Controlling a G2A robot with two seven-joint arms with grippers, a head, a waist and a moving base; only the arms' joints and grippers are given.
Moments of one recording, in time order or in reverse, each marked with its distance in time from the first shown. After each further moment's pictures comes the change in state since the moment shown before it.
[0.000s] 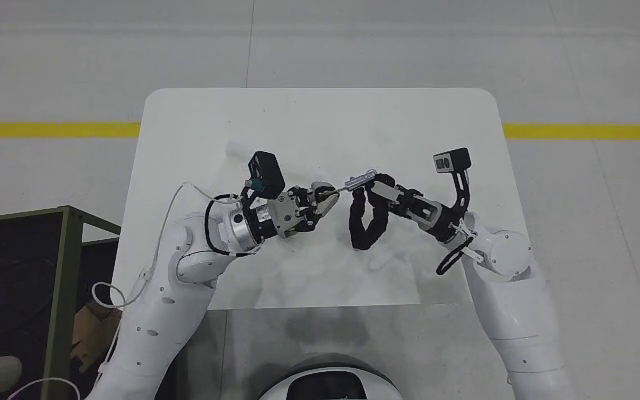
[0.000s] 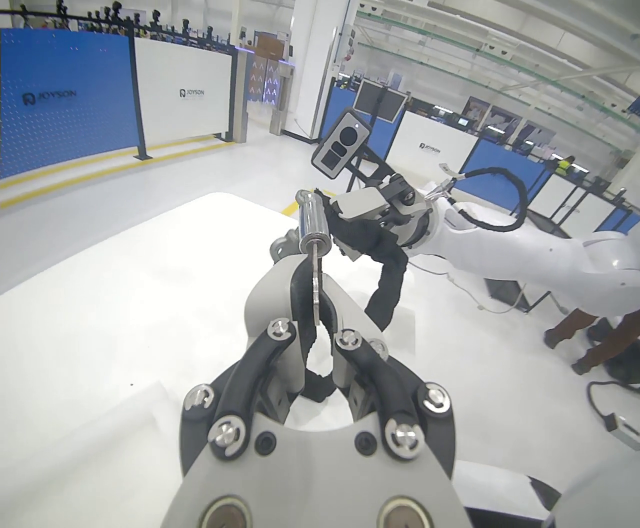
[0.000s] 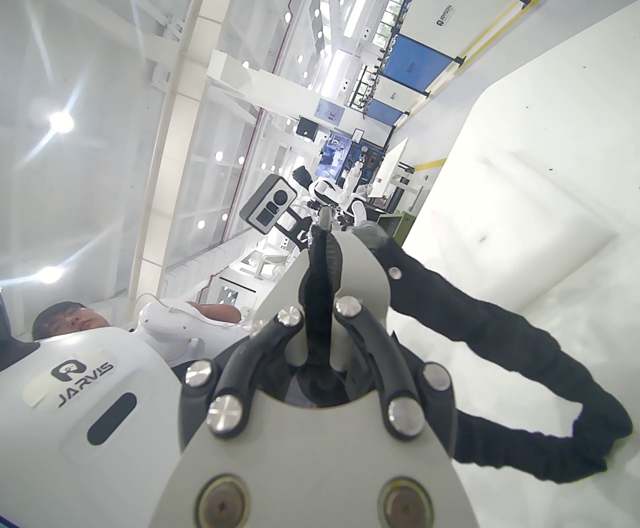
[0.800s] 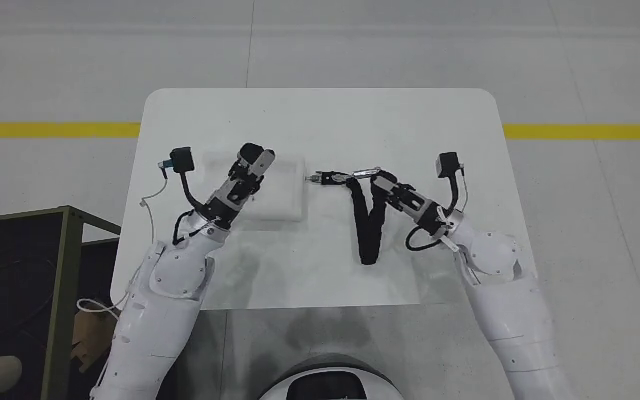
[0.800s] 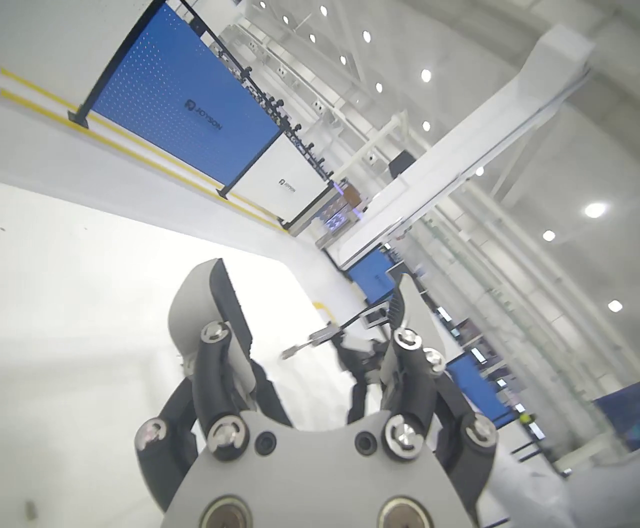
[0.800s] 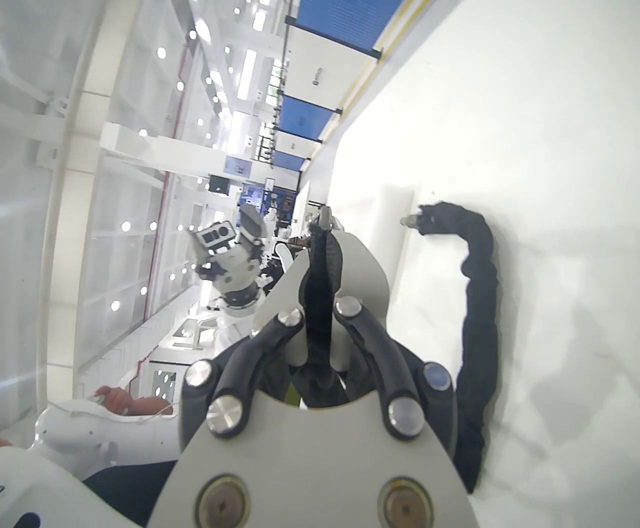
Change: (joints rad) left arm 0.144 -0.016 -0.132 0.035 -0.718 0.323 0.051; right arm 0.014 0.009 -0.059 0.086 -0.285 0.228 -0.259
